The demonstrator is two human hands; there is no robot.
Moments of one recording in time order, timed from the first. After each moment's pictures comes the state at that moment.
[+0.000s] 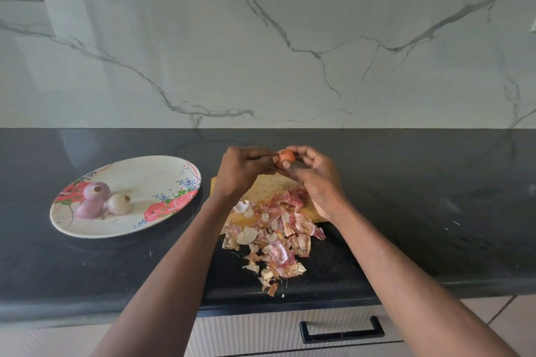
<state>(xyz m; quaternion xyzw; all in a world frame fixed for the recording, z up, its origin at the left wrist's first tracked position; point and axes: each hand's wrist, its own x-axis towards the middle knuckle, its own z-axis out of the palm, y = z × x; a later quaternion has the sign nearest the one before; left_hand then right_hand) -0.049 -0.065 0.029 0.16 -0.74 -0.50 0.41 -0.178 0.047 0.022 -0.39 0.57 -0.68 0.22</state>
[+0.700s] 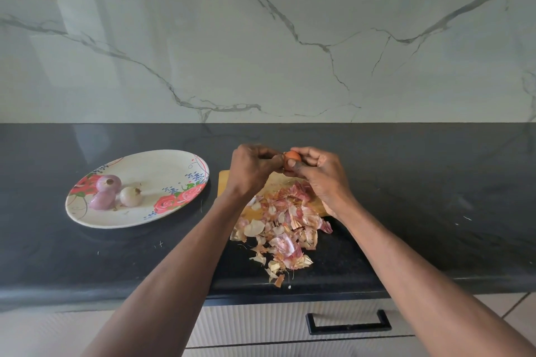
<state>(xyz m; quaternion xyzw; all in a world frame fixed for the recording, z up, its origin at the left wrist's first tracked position) -0.051 -0.056 0.024 0.22 -0.77 -0.42 0.44 -0.174 0.050 0.017 -0.40 0.61 -0.65 0.22</state>
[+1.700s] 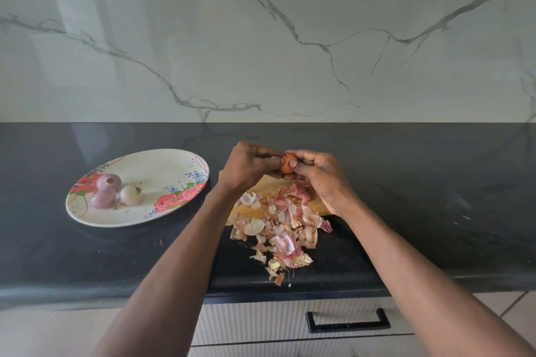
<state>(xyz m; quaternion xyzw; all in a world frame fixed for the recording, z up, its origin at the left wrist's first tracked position) -0.043 -0.066 0.031 0.16 -0.77 -0.51 0.35 -0.175 0.054 0.021 -0.43 0.59 -0.63 0.26</state>
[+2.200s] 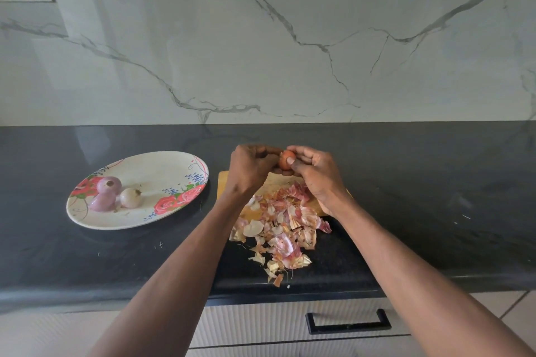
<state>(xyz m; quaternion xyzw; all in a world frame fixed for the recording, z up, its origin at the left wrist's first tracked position) -0.055 -0.055 0.024 0.21 -0.73 -0.49 0.42 -0.171 0.044 0.019 -0.41 0.62 -0.64 0.20</state>
